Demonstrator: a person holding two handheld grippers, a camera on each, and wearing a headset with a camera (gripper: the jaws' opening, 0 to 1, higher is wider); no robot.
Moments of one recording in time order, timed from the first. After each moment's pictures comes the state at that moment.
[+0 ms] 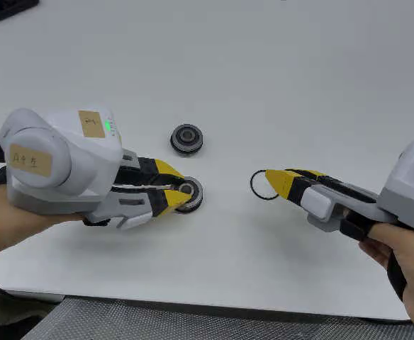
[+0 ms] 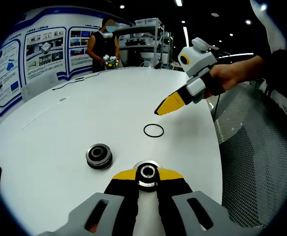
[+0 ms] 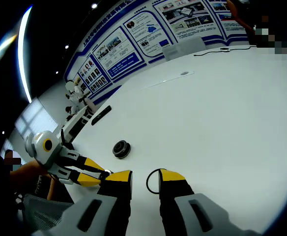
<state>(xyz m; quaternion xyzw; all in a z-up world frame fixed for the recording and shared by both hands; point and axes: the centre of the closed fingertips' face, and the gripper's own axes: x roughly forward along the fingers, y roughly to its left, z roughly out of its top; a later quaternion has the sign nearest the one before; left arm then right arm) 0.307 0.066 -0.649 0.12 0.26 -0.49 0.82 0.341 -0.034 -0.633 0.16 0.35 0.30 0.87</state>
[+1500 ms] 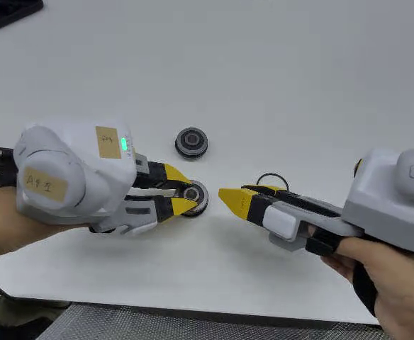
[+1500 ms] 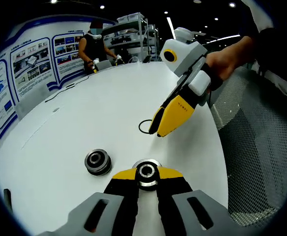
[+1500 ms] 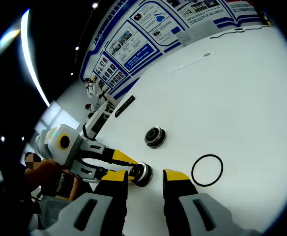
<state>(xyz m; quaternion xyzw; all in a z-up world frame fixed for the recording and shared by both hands) 0.305 0.064 -0.654 0.19 0.25 -0.52 0.80 0.311 0.028 -0.636 0.22 0.37 0.39 0.82</state>
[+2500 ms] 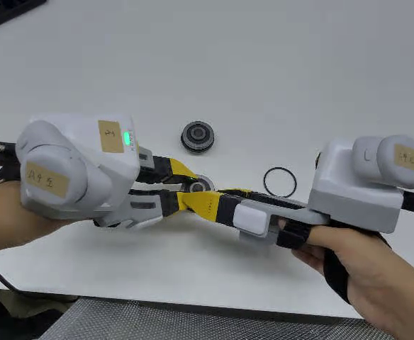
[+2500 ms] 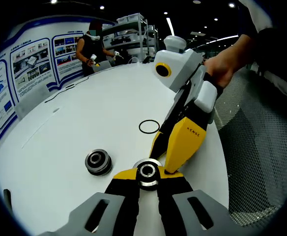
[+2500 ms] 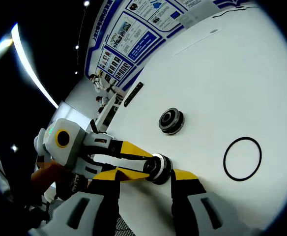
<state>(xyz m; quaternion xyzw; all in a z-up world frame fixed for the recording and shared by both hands) 0.306 0.065 -0.654 0.19 0.24 -0.52 0.80 0.294 0.067 -0.649 0.26 0.42 0.42 0.76</state>
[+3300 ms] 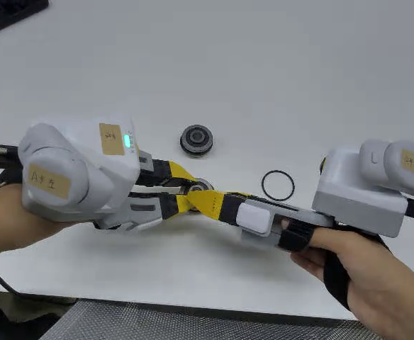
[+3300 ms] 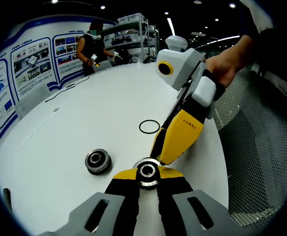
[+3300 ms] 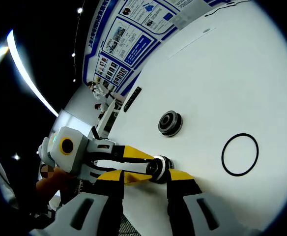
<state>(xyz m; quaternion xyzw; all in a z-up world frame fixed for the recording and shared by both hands) 0.306 0.064 -0.653 0.19 0.25 -0.52 0.80 0.296 0.062 -0.640 0.29 0.42 0.41 0.76</state>
